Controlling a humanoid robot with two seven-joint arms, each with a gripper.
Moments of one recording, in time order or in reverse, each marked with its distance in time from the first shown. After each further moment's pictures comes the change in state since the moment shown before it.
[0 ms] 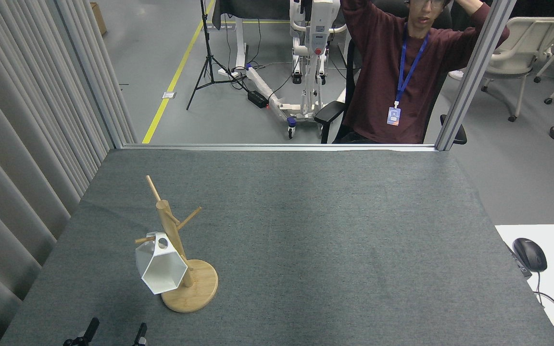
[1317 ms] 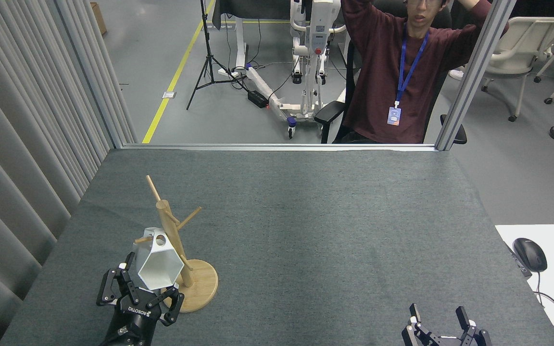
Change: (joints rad) left arm -0.257 -0.079 -0.114 0.088 -0.713 0.345 0.058; right arm -0.279 0.047 0.012 0.187 0.159 0.083 0.080
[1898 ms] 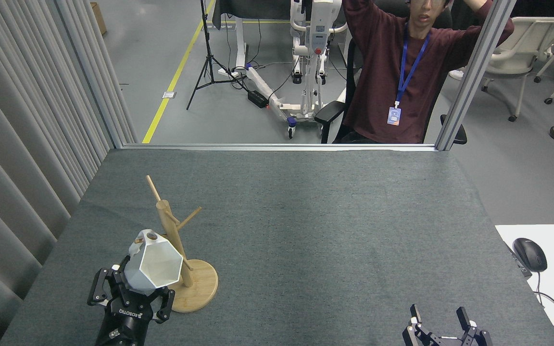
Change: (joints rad) left arm 0.021 0.001 0.008 -0.055 0.000 0.003 -0.056; right arm 0.001 -0.005 0.002 0.000 0.002 0.005 0.005
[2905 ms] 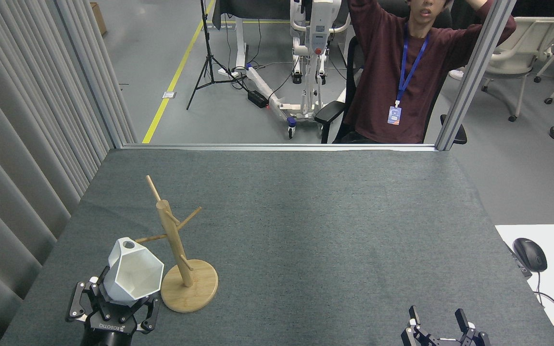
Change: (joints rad) left arm 0.089 0.018 0.027 -0.104 0.111 -0.002 0.002; right arm 0.005 0.003 0.003 0.001 -0.002 -0.001 -0.005
